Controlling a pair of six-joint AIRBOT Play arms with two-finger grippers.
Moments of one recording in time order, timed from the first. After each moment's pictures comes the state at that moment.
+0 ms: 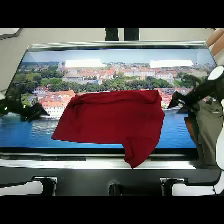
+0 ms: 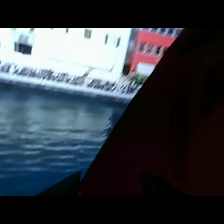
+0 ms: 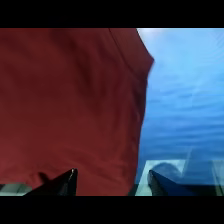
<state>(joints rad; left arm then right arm) 0.41 -1.47 1.19 1.15 -1.39 -1.41 -0.26 -1.55 1.50 -1.25 1.62 1.62</state>
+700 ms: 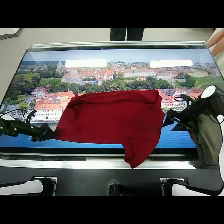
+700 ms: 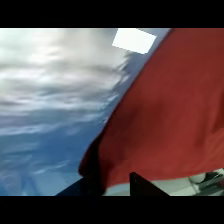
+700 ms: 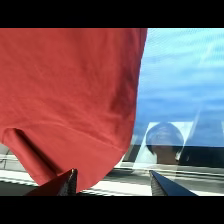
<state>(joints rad) 0.48 -1.47 0.85 1.03 -1.31 -1.19 -0.26 -1.43 1.20 -1.23 1.60 1.55</state>
